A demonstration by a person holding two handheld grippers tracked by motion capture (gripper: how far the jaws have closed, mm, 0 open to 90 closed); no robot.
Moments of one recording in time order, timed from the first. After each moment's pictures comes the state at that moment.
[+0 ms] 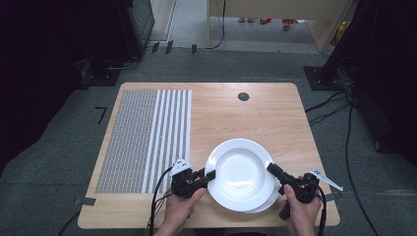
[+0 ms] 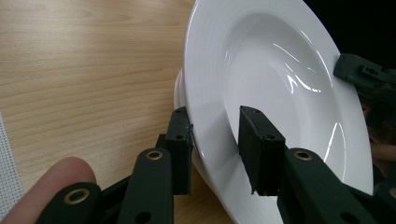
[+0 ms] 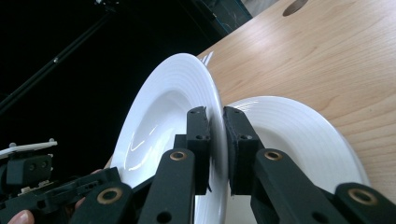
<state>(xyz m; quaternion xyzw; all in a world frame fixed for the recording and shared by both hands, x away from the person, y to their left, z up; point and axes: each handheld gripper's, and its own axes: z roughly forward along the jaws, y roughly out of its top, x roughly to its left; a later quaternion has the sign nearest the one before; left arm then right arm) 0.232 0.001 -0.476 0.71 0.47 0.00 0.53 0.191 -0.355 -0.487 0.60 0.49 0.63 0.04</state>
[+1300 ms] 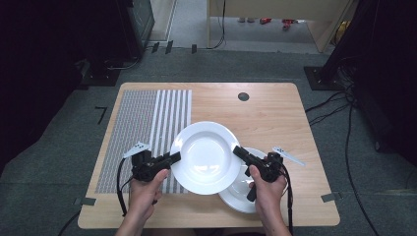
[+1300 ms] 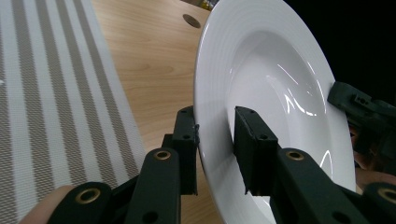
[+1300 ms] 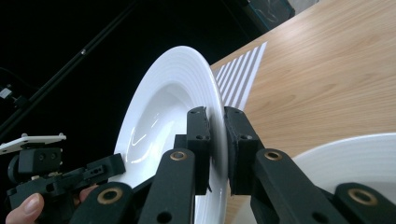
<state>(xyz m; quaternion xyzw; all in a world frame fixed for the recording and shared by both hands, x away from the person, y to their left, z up) 0.262 0.097 -0.433 0.66 0.52 0.03 0.54 0.246 -0.265 -0.459 0.57 0.51 0.65 0.00</state>
